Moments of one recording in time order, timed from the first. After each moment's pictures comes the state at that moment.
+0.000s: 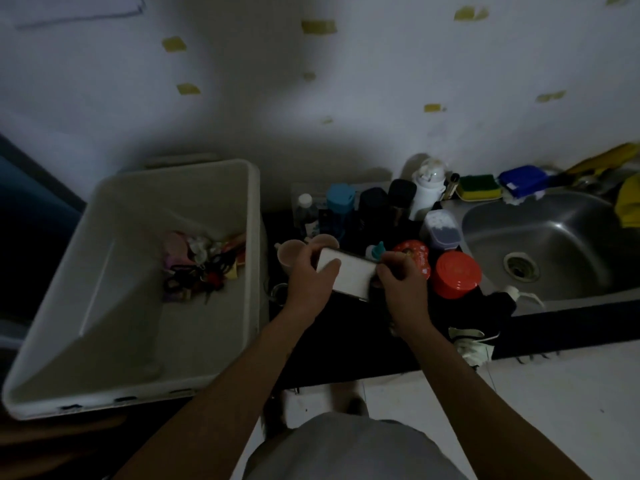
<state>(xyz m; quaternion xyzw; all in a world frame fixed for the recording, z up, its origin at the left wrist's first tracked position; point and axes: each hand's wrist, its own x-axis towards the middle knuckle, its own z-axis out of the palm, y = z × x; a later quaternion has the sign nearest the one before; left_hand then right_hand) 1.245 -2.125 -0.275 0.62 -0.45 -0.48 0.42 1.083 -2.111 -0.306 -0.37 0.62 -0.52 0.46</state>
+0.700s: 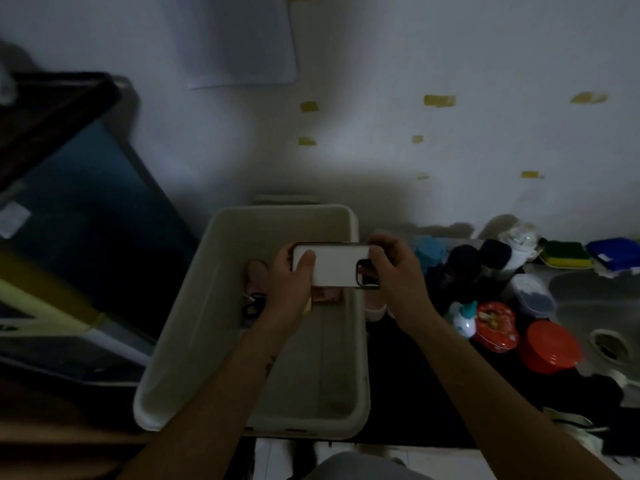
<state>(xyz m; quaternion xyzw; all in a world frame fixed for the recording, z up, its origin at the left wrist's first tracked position) 1.433 -2.146 -0.202 0.64 -0.36 -0.39 0.56 1.266 -2.173 -0.204 -0.46 0.47 -0.51 0.55</state>
